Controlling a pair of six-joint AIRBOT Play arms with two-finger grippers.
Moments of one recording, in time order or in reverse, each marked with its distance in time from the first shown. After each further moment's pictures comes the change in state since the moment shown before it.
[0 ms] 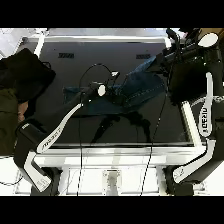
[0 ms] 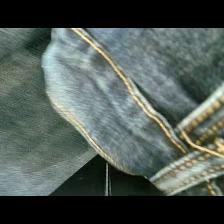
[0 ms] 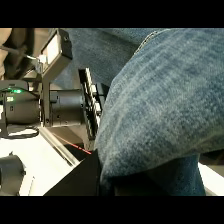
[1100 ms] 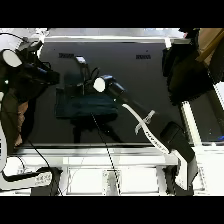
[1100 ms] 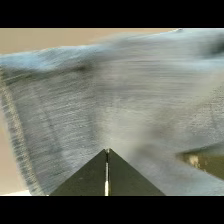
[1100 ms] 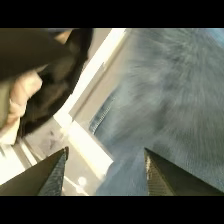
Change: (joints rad) left arm 0.663 0.422 0.002 0.021 -0.547 0.145; right arm 0.845 -0.217 0.001 -0.313 -0.846 0.243
